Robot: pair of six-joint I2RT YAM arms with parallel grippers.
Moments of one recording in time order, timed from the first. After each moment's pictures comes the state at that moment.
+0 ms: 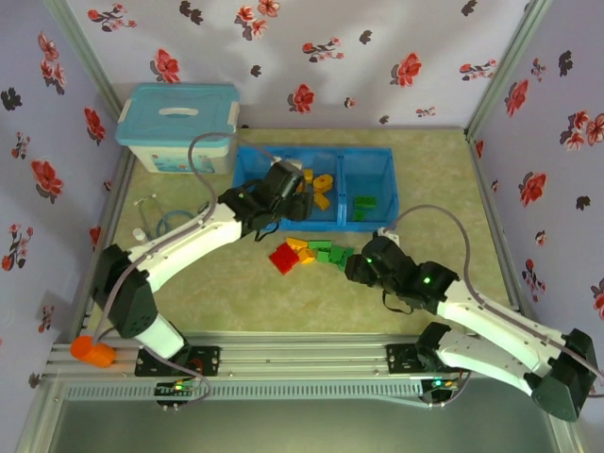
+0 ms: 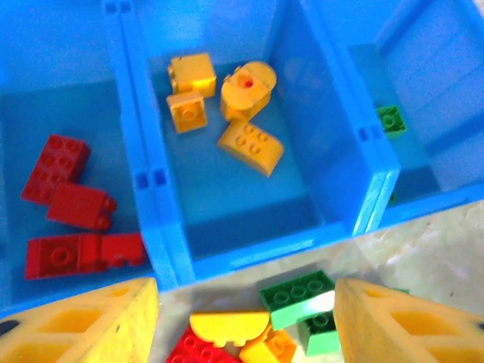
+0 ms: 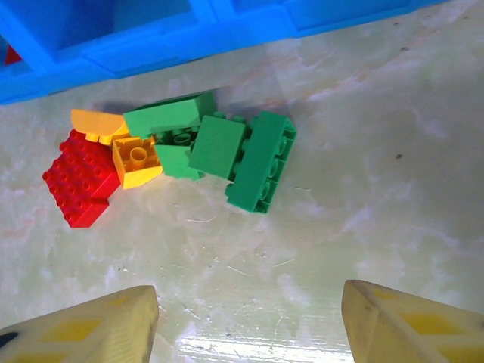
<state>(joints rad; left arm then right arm) -0.84 1.57 1.34 -0.57 -0.26 -0.47 0.87 0.90 0.66 -0.68 0.20 0.88</state>
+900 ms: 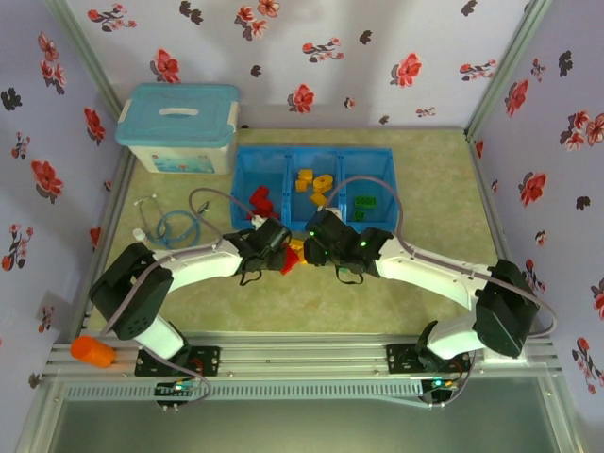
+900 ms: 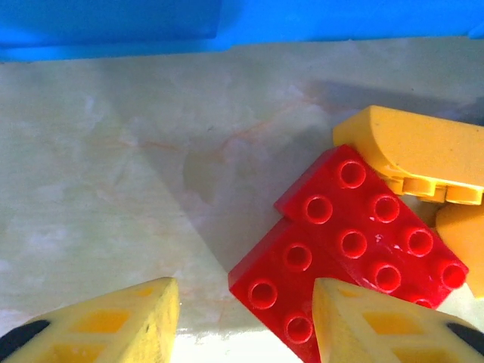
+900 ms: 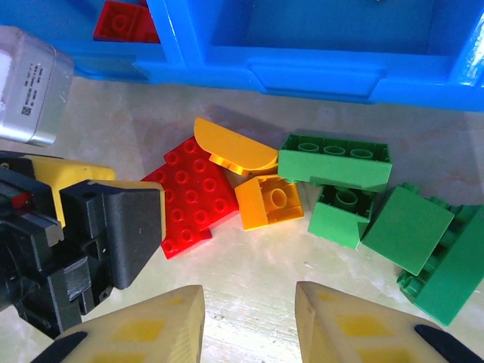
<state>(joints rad) -0.84 1.58 0.84 -0.37 -0.26 -0.66 0.96 1.40 1.00 -0.55 0.16 0.75</state>
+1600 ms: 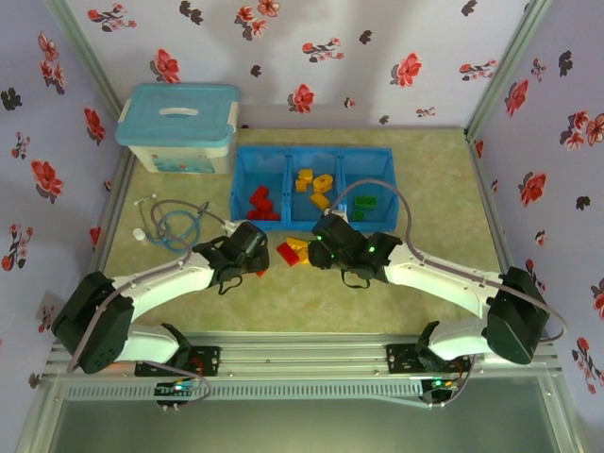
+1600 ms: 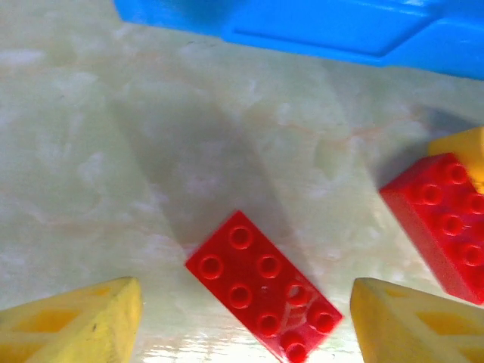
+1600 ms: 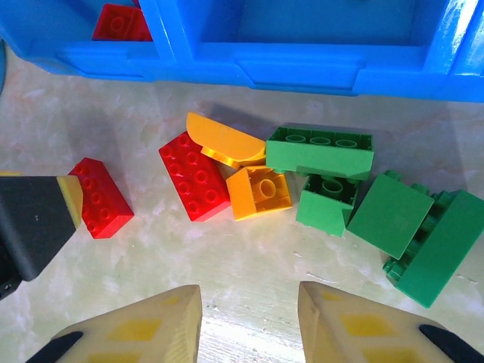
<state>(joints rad) -0.78 1.33 0.70 -0.43 -0.31 -0.77 0.96 1.33 0.94 -0.54 0.16 0.76</state>
